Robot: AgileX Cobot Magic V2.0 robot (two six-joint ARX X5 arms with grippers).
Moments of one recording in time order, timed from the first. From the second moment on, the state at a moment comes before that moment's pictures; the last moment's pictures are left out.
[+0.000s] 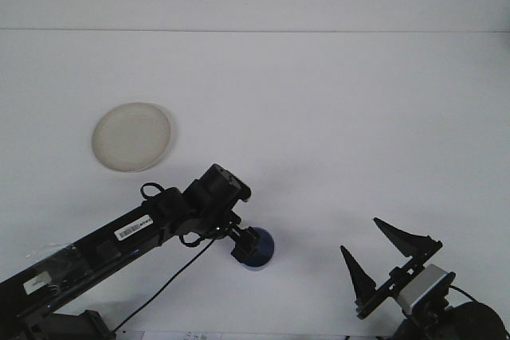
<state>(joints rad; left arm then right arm) -0.82 1.48 1.18 -0.67 0.24 -0.14 0.81 0.09 0.53 -0.44 0.14 0.02</state>
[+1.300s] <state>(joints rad) -0.30 1.53 1.68 -1.05 -0.08 0.08 0.81 0.09 0.53 -0.44 0.14 0.02</state>
